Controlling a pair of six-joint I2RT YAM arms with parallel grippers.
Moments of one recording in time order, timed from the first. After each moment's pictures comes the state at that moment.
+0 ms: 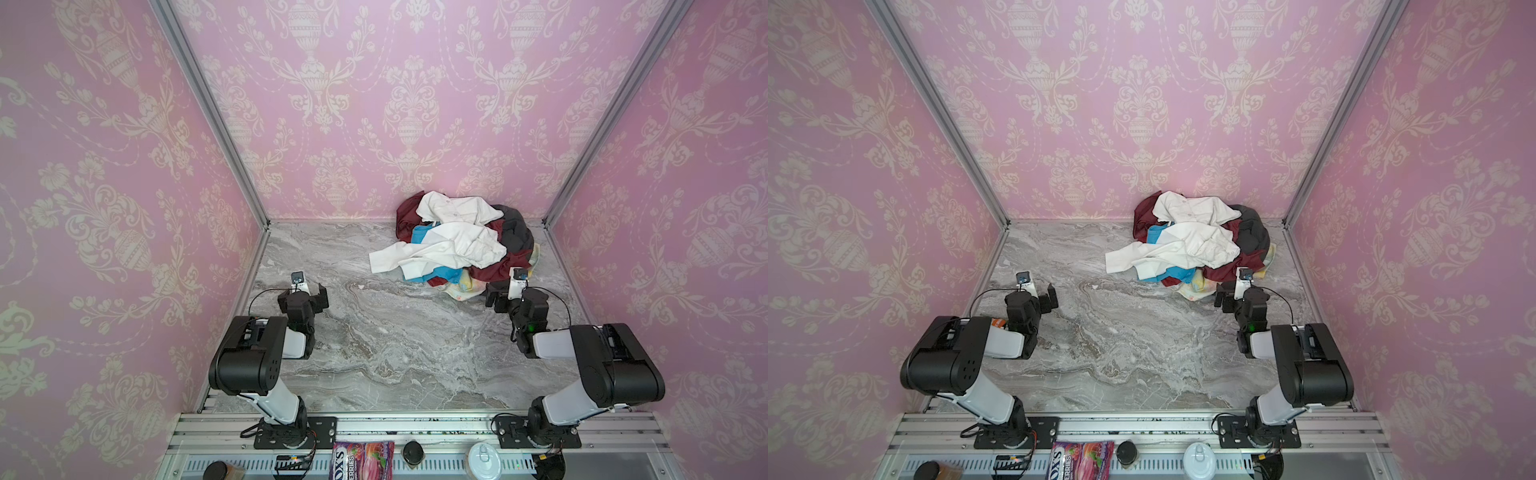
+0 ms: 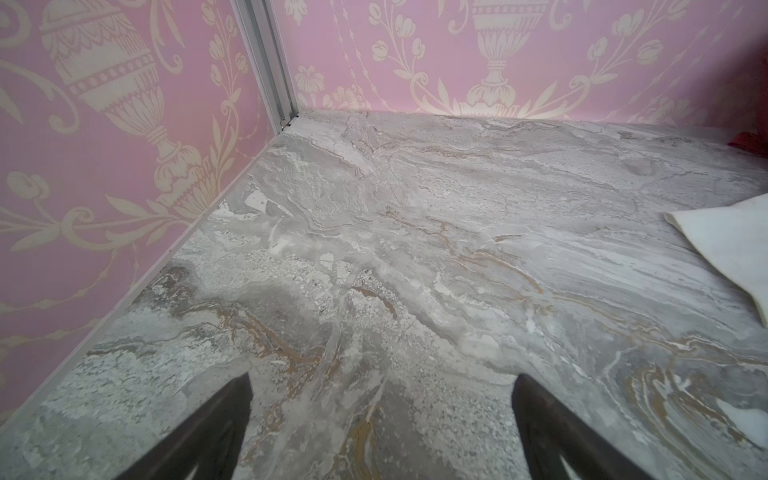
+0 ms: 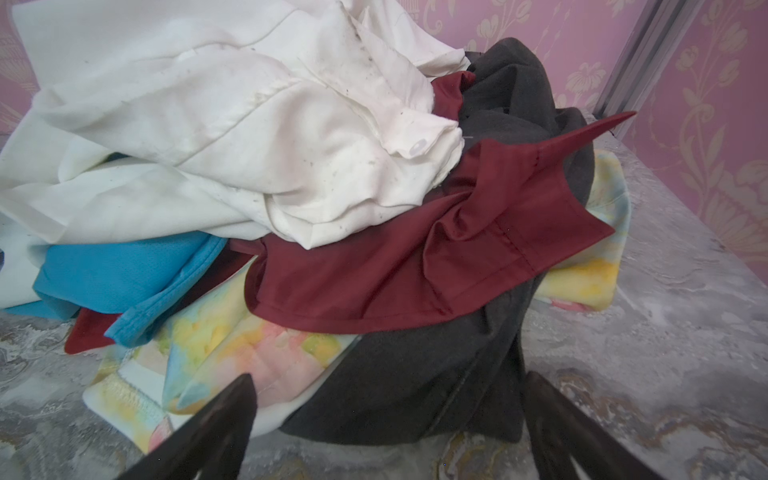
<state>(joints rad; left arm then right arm) 0.00 1.63 0.35 0.94 -0.25 -0.06 0.00 1.53 0.35 0.85 0.00 0.05</state>
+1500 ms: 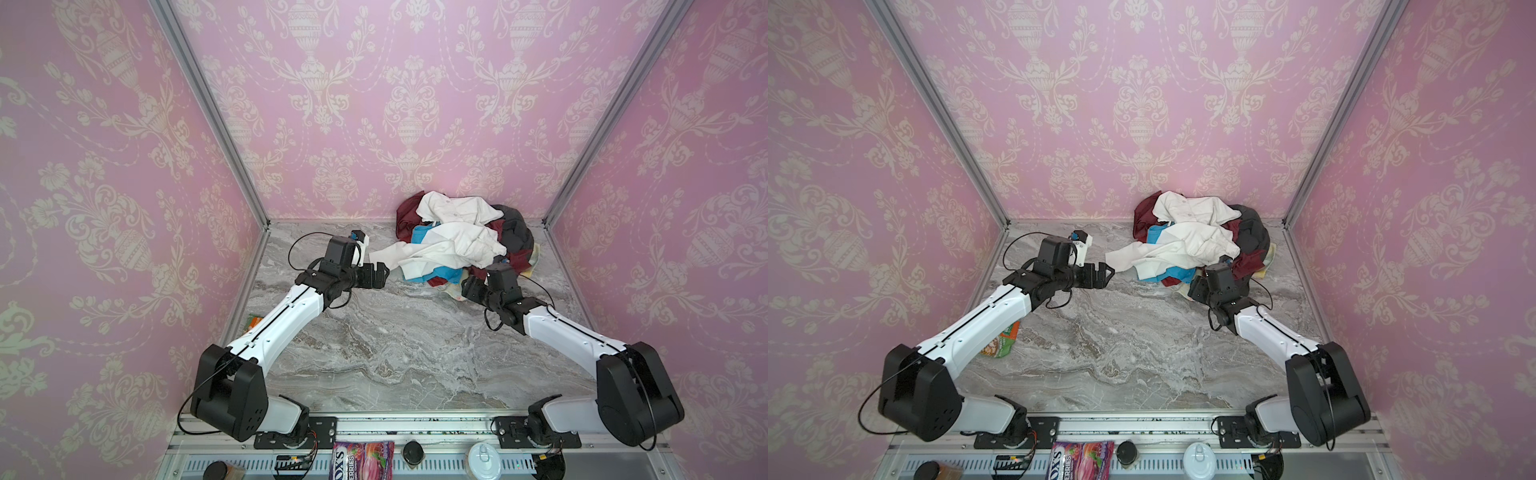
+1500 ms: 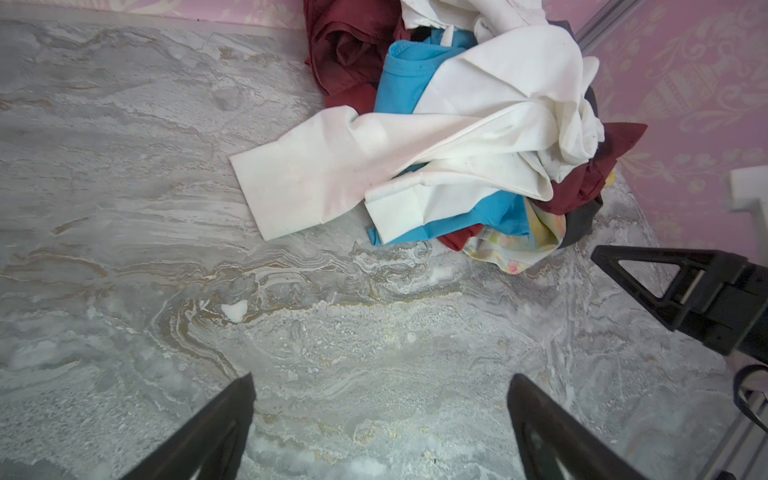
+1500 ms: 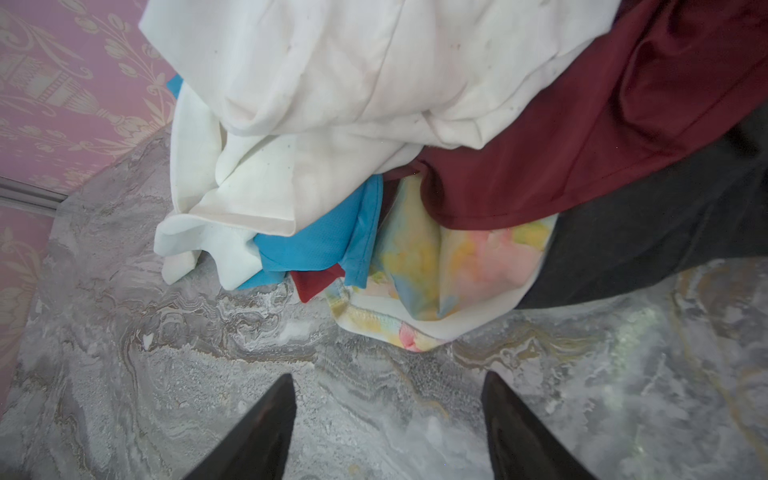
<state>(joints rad) -0.40 1.41 1.12 -0.42 0.22 -0.31 0.34 1.41 0.76 -0.07 0.09 0.68</state>
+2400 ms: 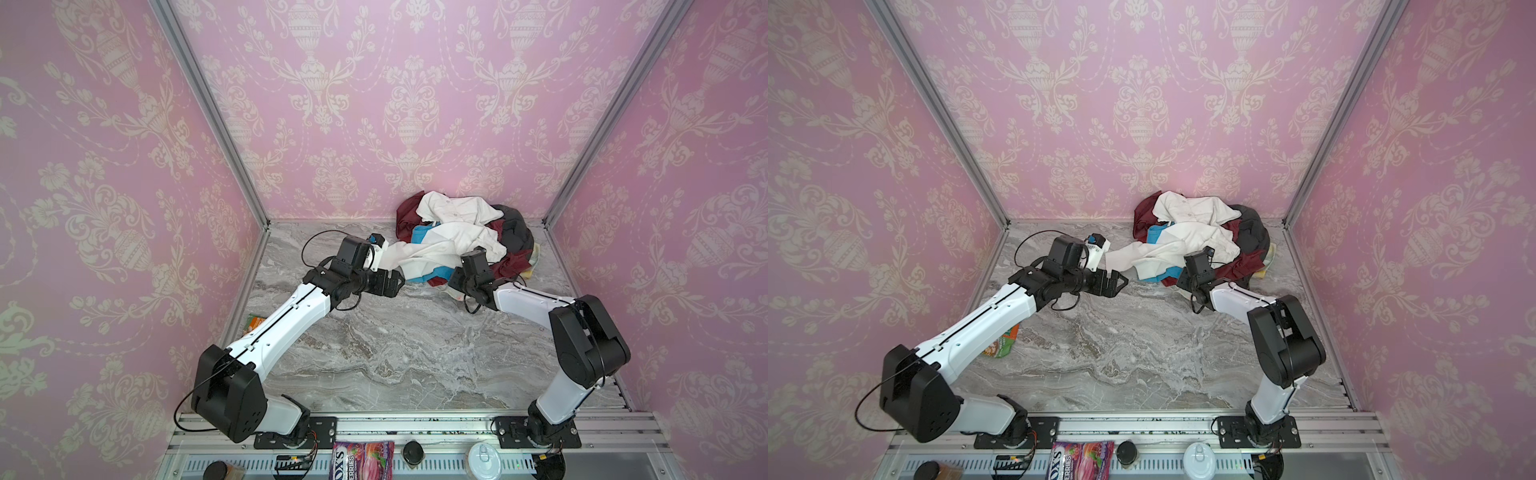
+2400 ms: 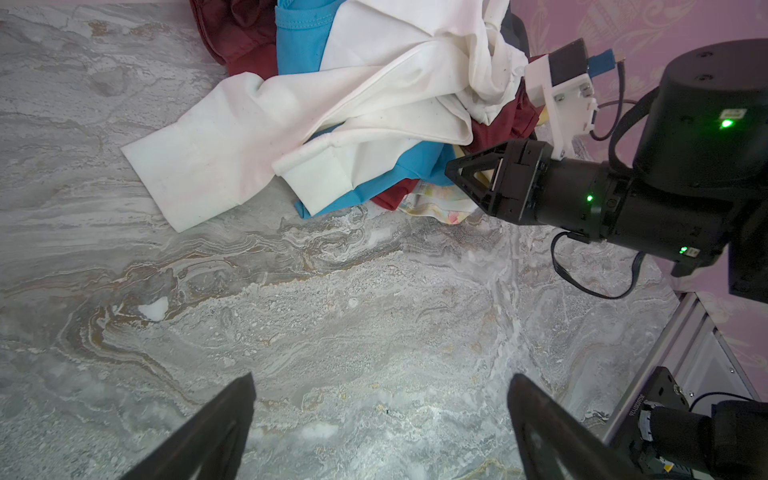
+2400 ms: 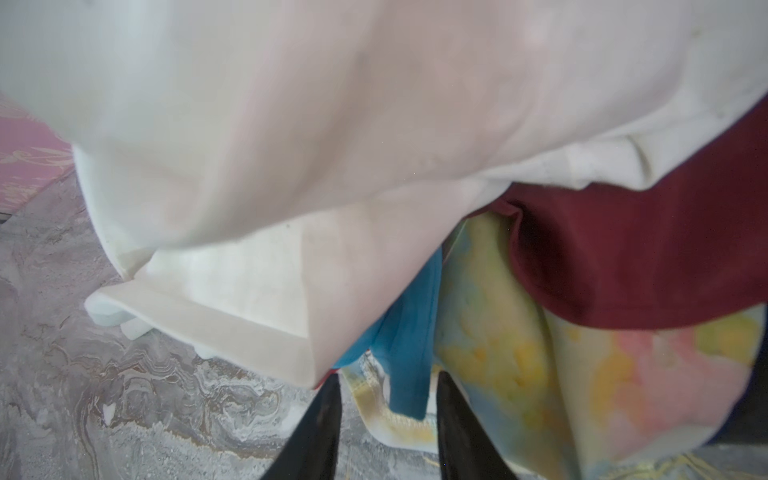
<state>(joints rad) -0.49 1.42 1.19 -0.52 0.26 -0.25 0.36 1.73 1.00 -0.05 0.15 0.73</state>
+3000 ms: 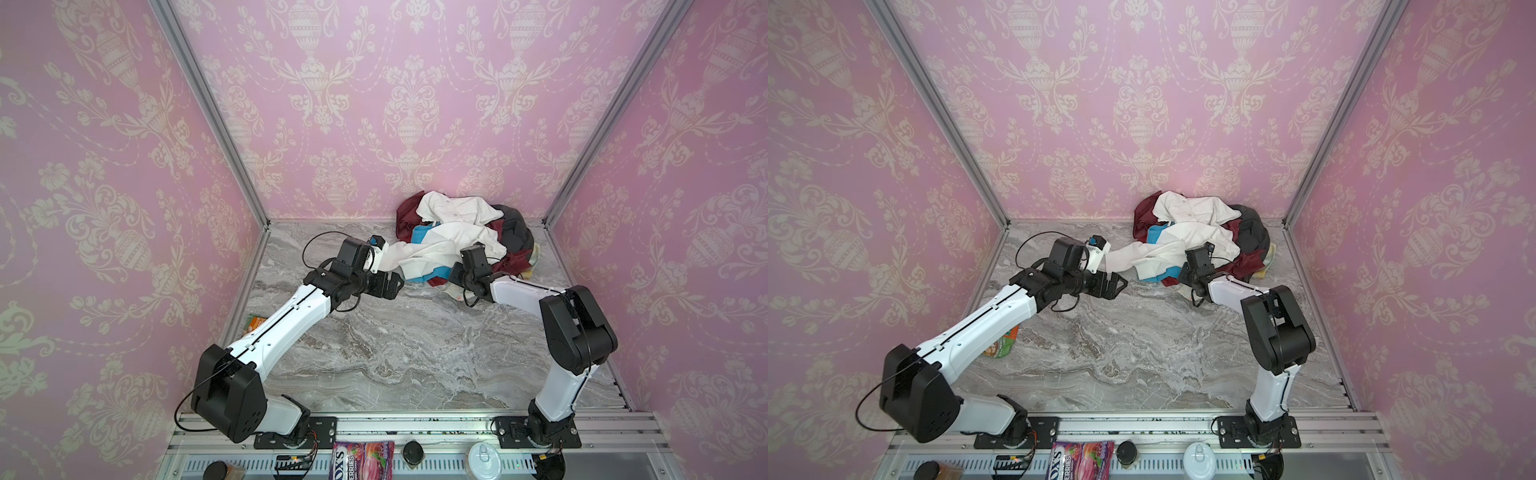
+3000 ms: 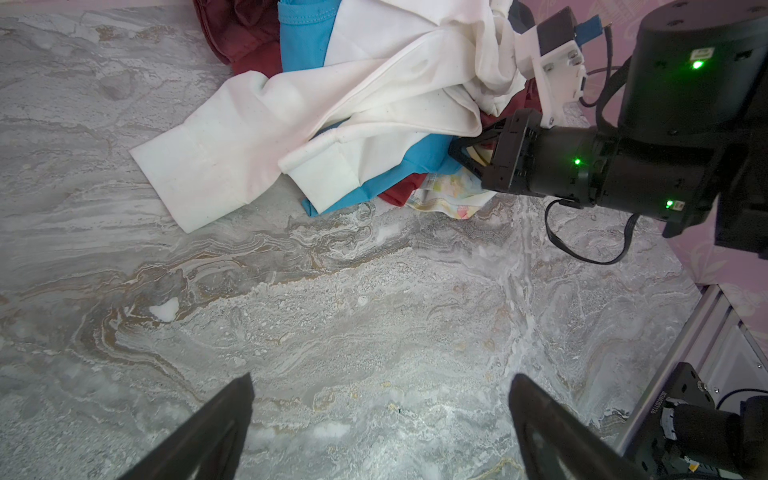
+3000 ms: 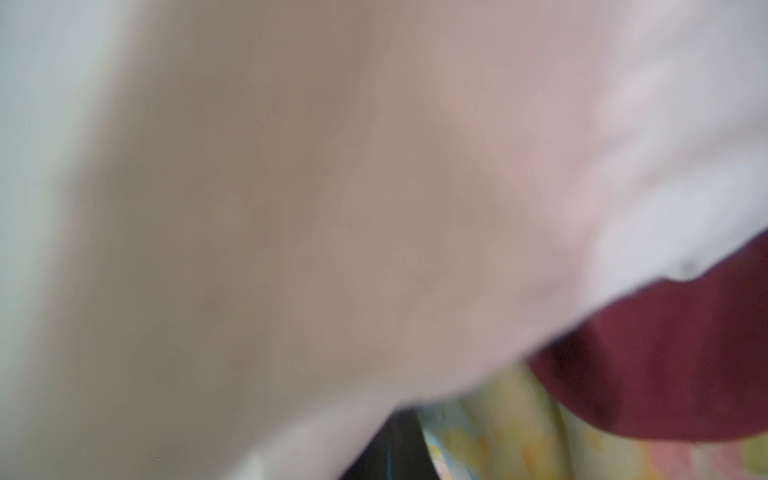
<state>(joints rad) -0.49 1.42 1.17 -0.51 0.25 -0.23 0.33 1.81 1.08 -0.04 0.13 0.70</state>
